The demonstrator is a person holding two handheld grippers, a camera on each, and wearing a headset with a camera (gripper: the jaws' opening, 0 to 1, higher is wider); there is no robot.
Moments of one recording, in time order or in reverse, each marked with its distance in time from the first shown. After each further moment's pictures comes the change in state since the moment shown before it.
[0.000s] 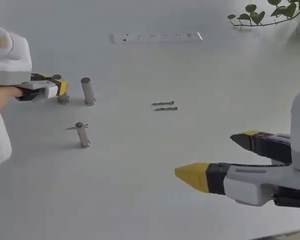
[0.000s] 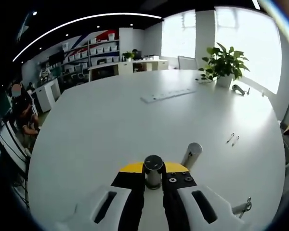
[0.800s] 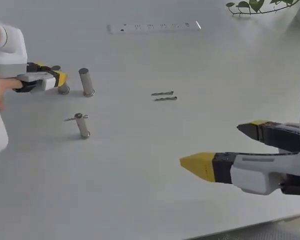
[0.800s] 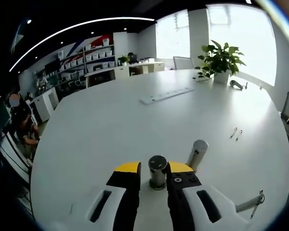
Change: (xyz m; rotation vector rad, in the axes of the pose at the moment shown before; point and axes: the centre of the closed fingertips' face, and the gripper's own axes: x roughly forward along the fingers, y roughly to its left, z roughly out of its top) left arm 0.012 0.000 -0.004 0.106 -0.011 -0.001; right arm -0.006 -0.007 -0.006 0.018 0.000 -0.028
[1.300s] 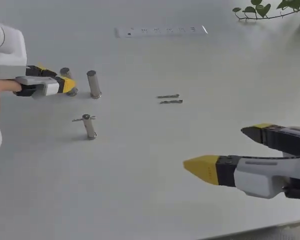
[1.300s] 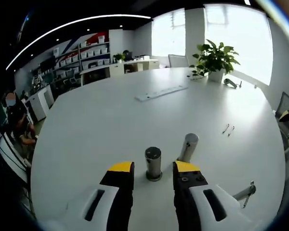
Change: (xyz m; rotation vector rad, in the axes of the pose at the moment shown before) left arm -0.012 -0.004 -0.006 0.009 0.026 -0.038; right arm 0.000 0.006 0.001 -0.013 0.000 0.003
